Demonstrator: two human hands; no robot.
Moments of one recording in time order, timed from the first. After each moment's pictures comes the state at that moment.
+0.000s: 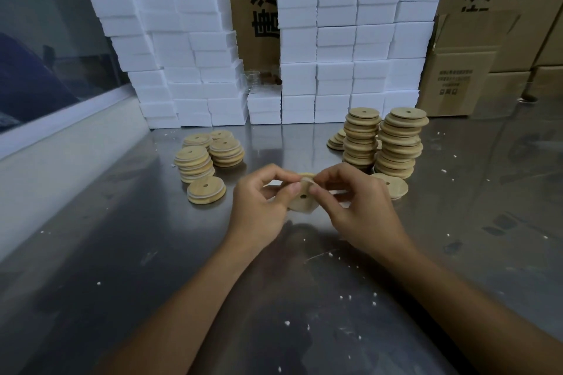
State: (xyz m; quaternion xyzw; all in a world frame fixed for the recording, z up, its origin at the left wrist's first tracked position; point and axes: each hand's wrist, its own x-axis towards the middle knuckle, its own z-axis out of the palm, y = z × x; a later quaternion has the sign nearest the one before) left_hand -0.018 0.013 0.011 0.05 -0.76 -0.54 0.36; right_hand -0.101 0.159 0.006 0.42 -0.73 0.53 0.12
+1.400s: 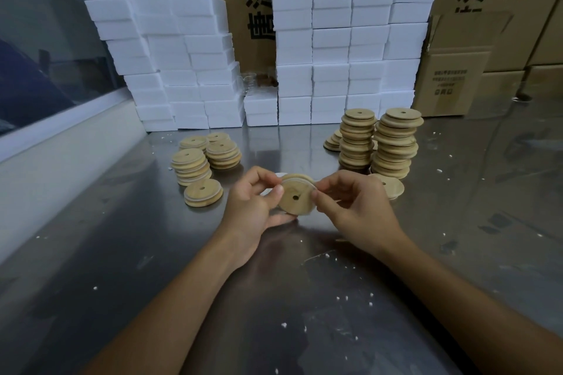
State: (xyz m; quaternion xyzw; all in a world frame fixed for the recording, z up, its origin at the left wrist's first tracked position) left_hand -0.018 0.005 0.009 0.11 -0.62 -0.73 0.24; right_hand -0.106 0.159 0.003 0.36 -0.72 0.60 0.04
